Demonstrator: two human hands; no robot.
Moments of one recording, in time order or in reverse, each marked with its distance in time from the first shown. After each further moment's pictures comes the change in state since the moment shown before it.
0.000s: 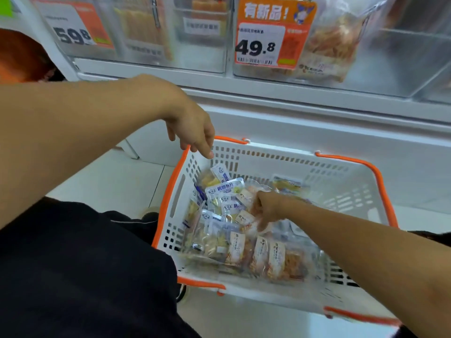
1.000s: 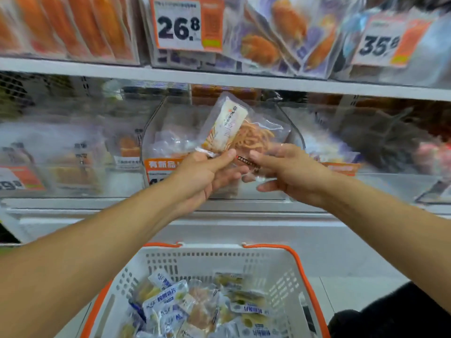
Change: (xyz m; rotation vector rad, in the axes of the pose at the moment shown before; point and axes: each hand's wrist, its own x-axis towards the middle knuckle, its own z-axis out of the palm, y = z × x) left_hand -0.041 0.164 -0.094 -1.797 0.502 0.837; right_hand -0.251 0.040 -0.258 1.152 0.547 -0.556
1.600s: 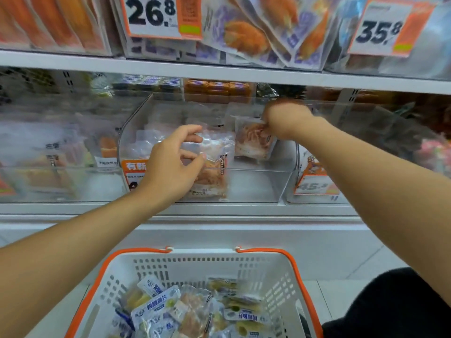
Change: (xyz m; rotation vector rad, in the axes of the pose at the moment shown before) left_hand 0.024 -0.007 -0.032 1.000 0.255 0.554; right_hand 0.111 -0.036 -0.080 -1.755 0.345 -0.074
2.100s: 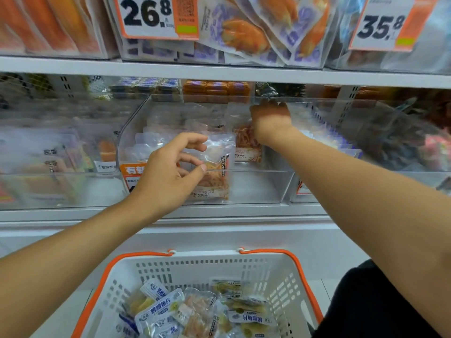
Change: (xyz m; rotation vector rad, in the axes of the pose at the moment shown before) left_hand -0.008 -0.004 -0.007 -0.091 -0.105 0.067; right_hand 0.022 -0.028 0.029 -0.064 0.098 0.135
